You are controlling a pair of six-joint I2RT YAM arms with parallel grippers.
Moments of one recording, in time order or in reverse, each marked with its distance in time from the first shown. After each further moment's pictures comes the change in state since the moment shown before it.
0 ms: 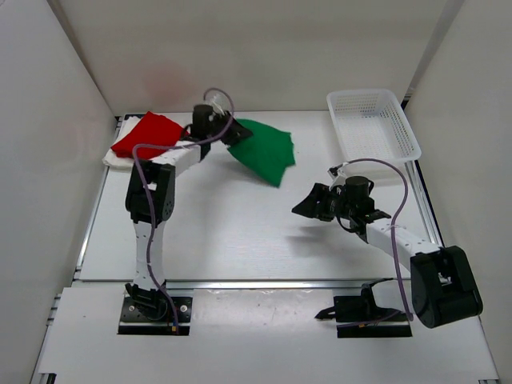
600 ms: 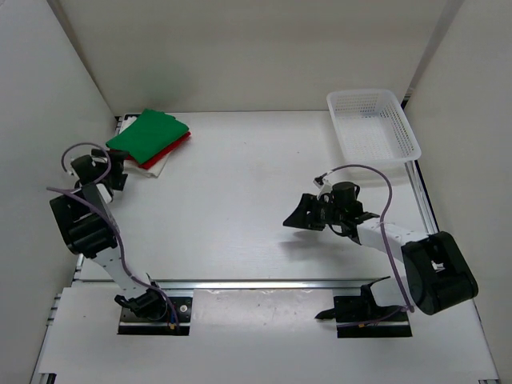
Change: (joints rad) left arm 0.814 -0.325 -0.562 0.180 -0.140 -0.243; right arm 0.088 0.095 -0.023 0.029 -0.043 -0.004
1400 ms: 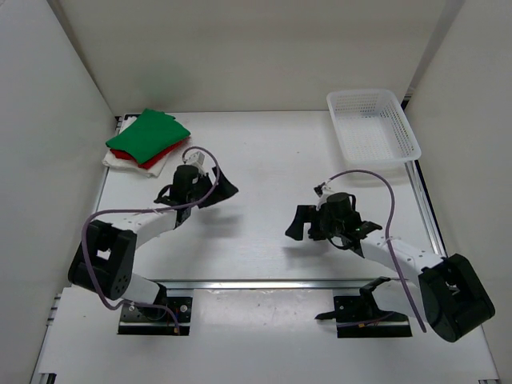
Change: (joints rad) left arm -0.866 -0.423 -0.314 -0.203 -0.169 0.373; right arm 0.137 -0.171 -0.054 -0.184 0.335 -0.100
